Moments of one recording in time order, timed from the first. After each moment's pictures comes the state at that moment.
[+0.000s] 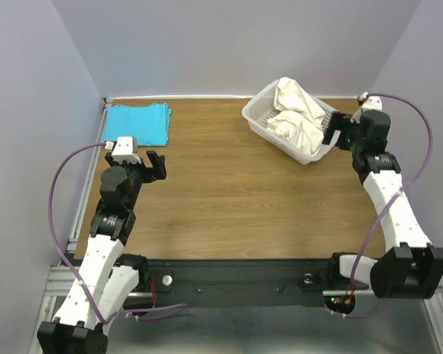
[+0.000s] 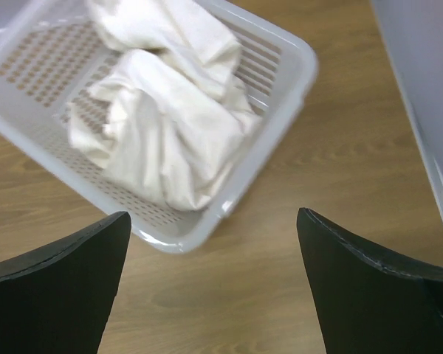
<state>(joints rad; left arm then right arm) -0.17 0.67 0.58 -0.02 -0.04 -0.18 -0.04 1.15 1.04 -0.29 0.07 0.16</state>
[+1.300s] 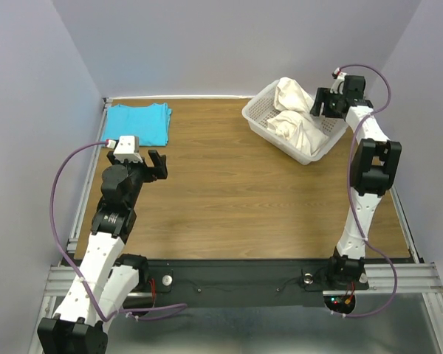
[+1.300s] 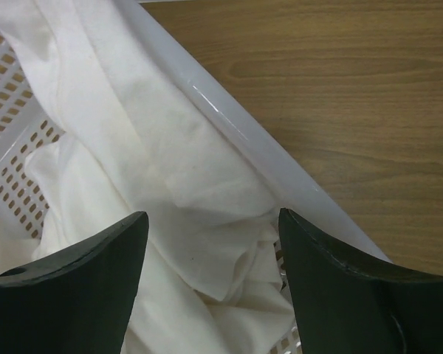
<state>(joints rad) -0.17 0.69 0.58 -0.01 -0.03 -0.17 -0.14 2.24 1.97 -0.40 -0.30 0.02</state>
